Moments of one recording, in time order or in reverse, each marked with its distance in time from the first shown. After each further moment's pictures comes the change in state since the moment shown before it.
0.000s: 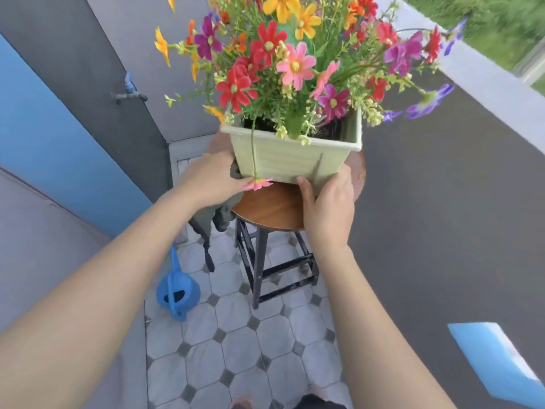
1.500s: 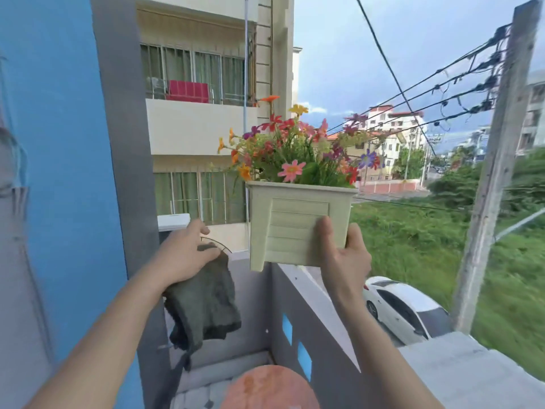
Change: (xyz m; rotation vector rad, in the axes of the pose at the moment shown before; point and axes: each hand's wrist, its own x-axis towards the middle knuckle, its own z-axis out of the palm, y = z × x) left_hand -0.146 0.190 -0.460 -0.088 0.483 0.016; right_hand 0.090 -0.363 -0.366 0.689 0.354 -0.306
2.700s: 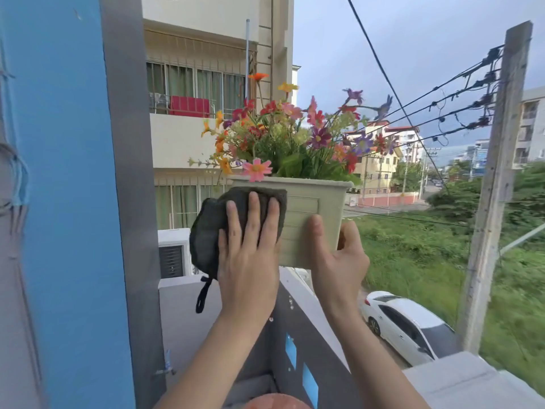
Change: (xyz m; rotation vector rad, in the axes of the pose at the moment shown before) left_hand 0.004 0.072 0.062 0.118 0.802 0.405; right_hand 0.000 -0.039 0.035 0.138 0.027 -0.108
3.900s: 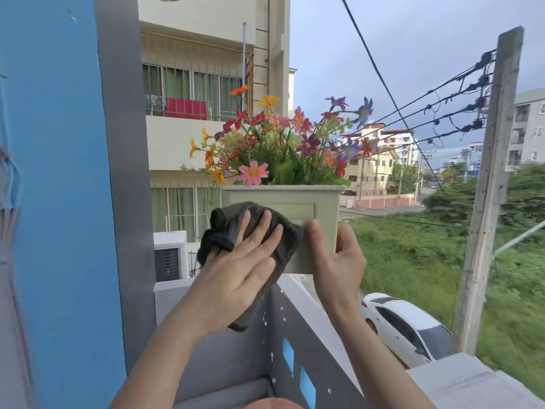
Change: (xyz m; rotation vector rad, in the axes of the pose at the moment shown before) left_hand 0.010 -0.033 -0.041 -0.372 -0.490 0.249; right_hand 0.006 0.010 -0.001 -0.017 -0.064 0.056
